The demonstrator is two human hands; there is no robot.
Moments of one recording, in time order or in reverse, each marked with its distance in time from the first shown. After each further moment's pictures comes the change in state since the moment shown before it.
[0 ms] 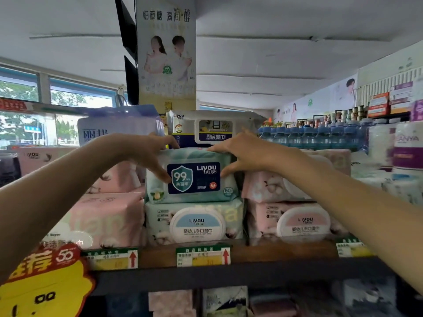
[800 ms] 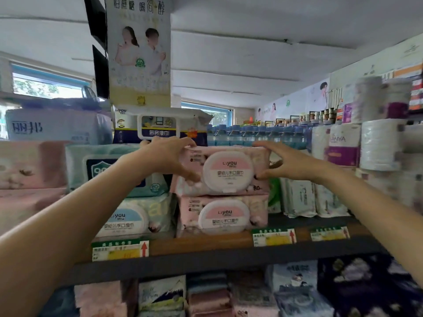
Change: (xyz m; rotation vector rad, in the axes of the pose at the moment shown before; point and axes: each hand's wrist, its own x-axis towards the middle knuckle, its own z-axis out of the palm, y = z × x) left_hand 0.023 0.168 0.036 0.021 0.205 0.125; right_hand -0.153 0.155 0.032 0.619 0.048 0.390
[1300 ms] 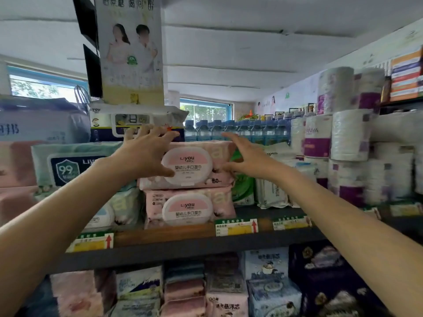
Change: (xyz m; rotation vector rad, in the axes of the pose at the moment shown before) left_hand -0.016 0.056 0.000 0.233 0.114 -0.068; right_hand -0.008 0.018 0.007 0.023 0.118 -0.153
